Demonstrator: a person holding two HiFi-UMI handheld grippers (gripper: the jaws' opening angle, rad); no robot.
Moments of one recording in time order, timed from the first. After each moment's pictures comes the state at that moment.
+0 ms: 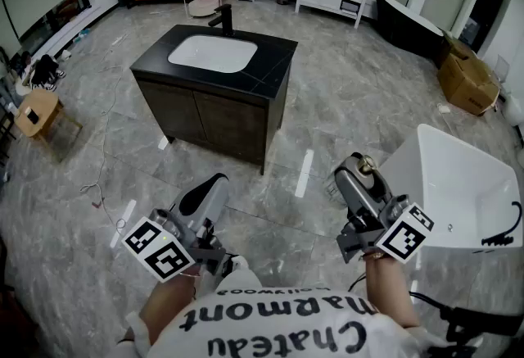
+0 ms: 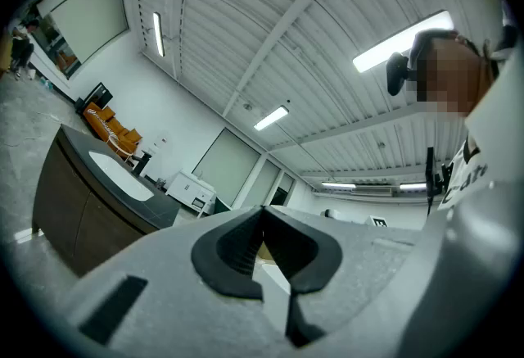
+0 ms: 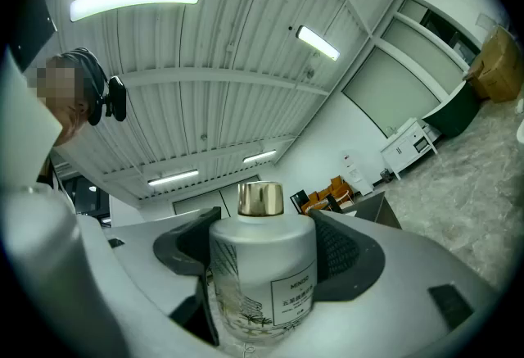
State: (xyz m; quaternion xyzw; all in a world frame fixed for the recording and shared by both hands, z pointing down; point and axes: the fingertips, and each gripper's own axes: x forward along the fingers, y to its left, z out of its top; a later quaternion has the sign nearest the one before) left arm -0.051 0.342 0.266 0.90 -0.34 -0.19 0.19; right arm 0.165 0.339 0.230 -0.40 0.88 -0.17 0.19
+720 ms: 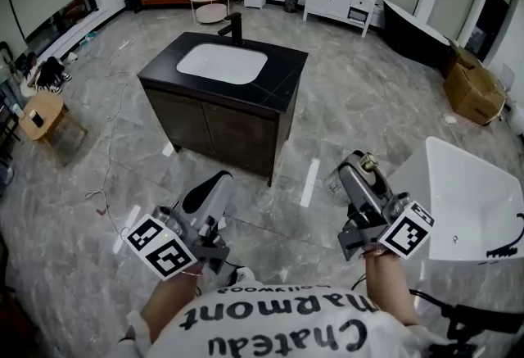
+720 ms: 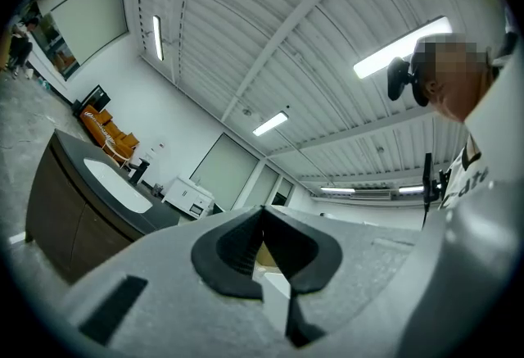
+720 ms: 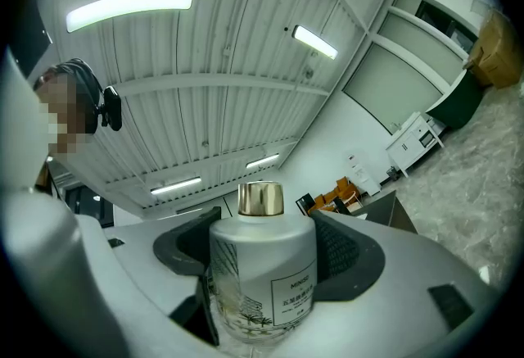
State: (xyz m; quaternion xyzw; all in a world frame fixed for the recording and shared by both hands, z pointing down) left arm -0.070 0.299 0.248 0.91 -0.33 -0.20 0.18; right arm 0.146 0.289 0.222 -0.39 0.88 -0.18 0.22
